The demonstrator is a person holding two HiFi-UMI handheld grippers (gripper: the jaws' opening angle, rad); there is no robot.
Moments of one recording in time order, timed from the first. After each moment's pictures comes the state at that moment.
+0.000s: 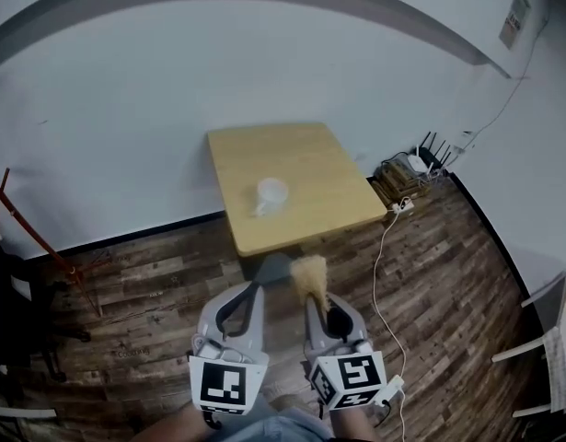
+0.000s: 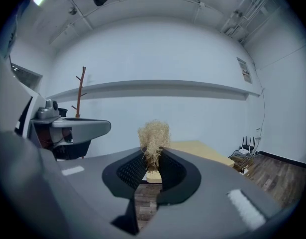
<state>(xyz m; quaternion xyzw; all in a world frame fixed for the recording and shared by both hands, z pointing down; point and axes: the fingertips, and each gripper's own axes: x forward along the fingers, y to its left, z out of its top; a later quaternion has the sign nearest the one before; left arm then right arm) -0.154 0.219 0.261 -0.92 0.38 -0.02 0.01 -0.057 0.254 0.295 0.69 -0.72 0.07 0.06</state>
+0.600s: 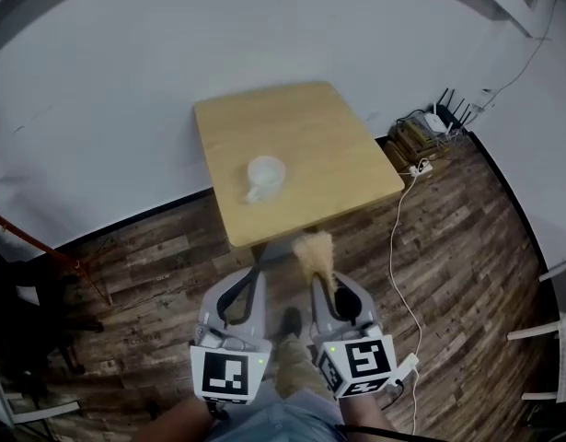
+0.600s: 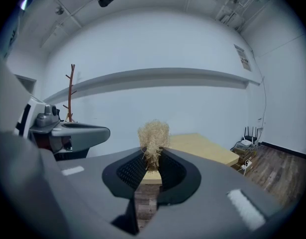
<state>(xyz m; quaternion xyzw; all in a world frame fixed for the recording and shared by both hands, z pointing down) -0.084 0.153 0.309 -0.92 0.38 -0.08 -0.02 0.012 0.186 0.329 0.69 -0.72 0.11 0.06</state>
